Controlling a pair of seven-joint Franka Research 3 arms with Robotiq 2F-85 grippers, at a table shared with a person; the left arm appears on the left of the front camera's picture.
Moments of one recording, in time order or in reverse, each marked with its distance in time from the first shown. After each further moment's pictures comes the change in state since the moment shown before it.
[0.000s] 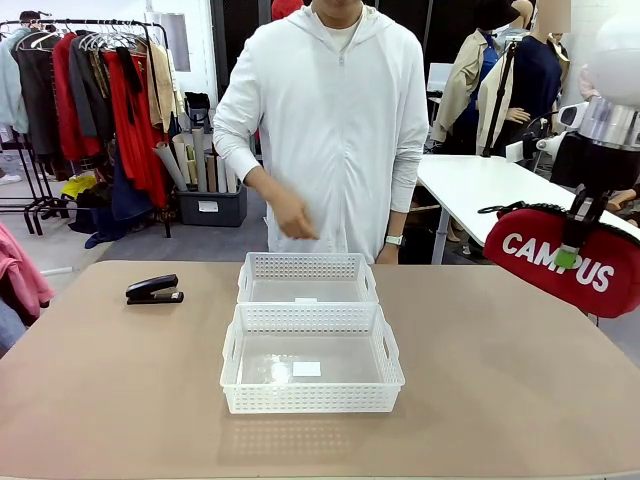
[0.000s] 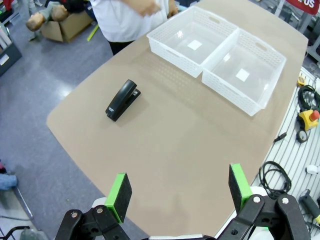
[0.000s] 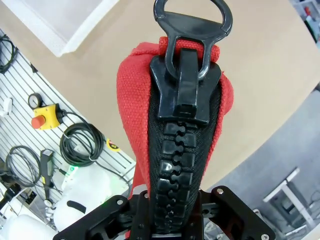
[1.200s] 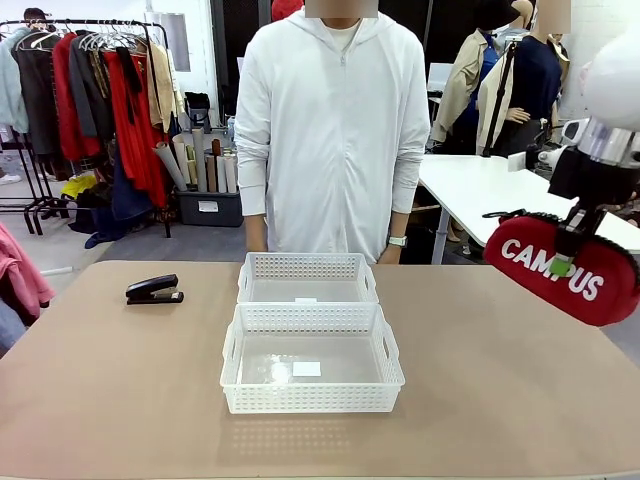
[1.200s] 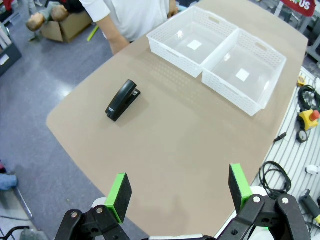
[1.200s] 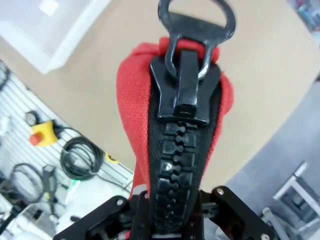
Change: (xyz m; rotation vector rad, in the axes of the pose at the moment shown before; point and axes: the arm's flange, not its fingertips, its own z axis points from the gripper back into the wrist) left arm 0.000 0.000 0.000 0.000 0.000 0.000; right arm -0.003 -0.009 -0.014 -0.014 -0.028 -0.076
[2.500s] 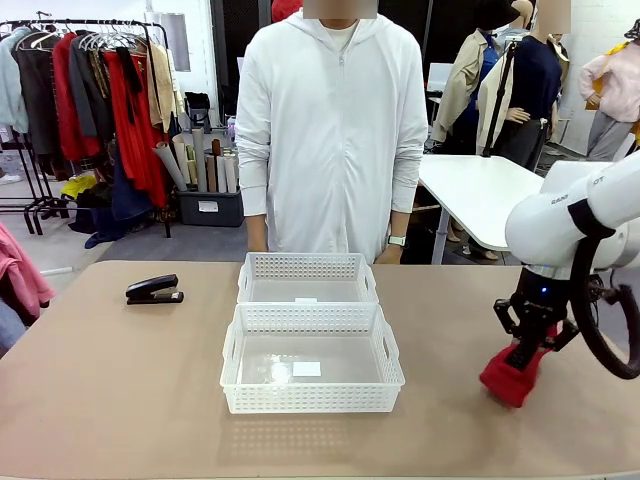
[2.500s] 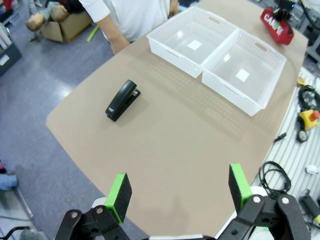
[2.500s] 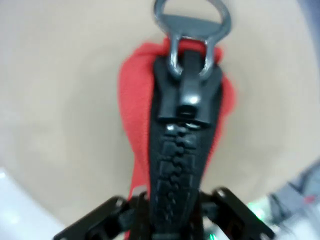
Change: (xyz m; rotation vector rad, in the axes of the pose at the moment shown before) left arm 0.000 0.000 0.000 0.000 -0.001 0.000; right arm 0.019 -0.036 -0.185 -0.064 0.106 -1.219
